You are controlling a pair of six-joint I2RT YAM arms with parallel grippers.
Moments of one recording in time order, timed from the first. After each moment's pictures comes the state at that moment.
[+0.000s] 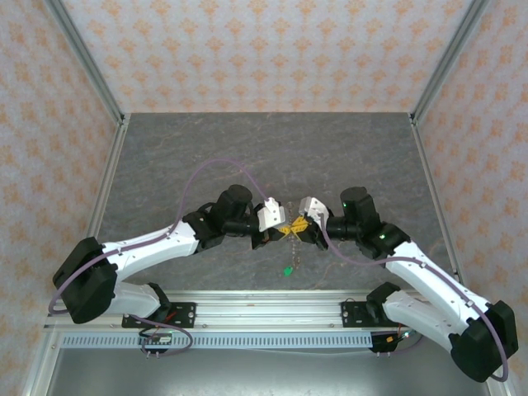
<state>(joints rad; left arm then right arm) -0.80 1.33 0.79 0.00 0.51 0.30 0.55 0.89 0.61 -0.31 -0.67 -0.37</state>
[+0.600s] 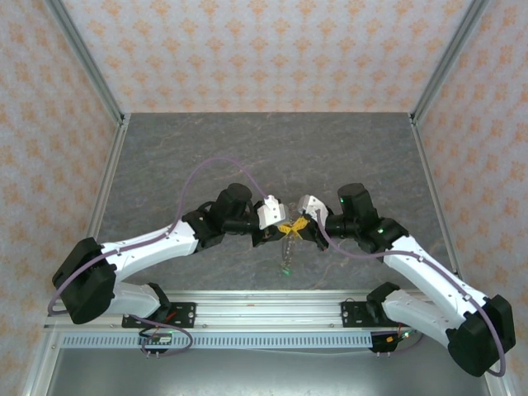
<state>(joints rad) -0.80 1.33 0.81 0.00 0.47 0.31 0.55 0.94 0.68 -0.42 -0.64 -0.40</state>
